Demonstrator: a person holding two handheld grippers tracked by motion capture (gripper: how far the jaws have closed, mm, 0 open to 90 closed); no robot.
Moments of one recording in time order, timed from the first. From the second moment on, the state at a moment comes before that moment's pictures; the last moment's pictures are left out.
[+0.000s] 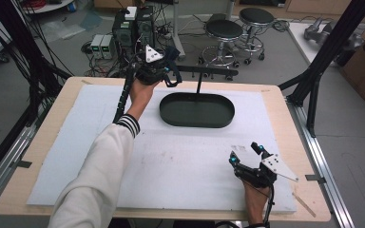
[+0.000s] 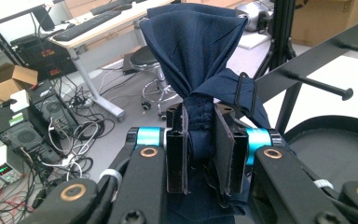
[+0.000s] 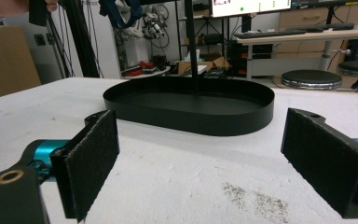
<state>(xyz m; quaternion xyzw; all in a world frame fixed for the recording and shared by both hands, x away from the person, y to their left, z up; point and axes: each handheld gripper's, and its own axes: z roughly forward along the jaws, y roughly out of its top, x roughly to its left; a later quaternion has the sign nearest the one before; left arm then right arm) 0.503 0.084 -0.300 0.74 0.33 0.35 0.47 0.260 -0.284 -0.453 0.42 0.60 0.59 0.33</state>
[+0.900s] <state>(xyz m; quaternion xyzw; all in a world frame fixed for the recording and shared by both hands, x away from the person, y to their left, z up) 0.500 0.097 -0.324 0.73 0.36 0.34 0.47 0.260 -0.285 -0.453 0.42 0.60 0.59 0.33</state>
